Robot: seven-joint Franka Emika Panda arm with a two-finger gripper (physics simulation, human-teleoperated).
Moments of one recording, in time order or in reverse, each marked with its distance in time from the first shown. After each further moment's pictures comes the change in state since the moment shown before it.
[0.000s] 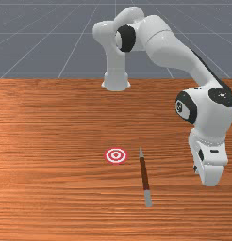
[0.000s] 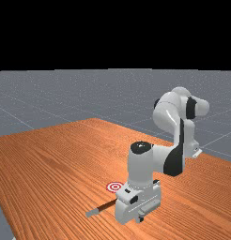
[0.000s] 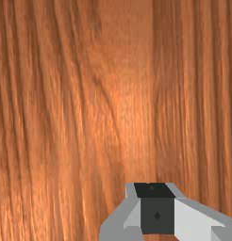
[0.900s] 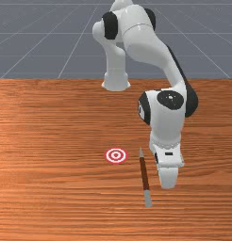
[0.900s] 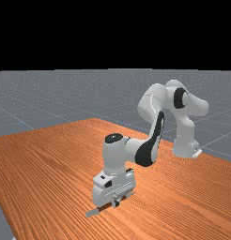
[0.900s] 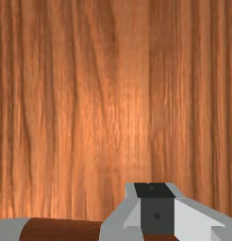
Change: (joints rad) arm -0.181 -0.149 0.012 -0.294 0.017 0.154 -0.212
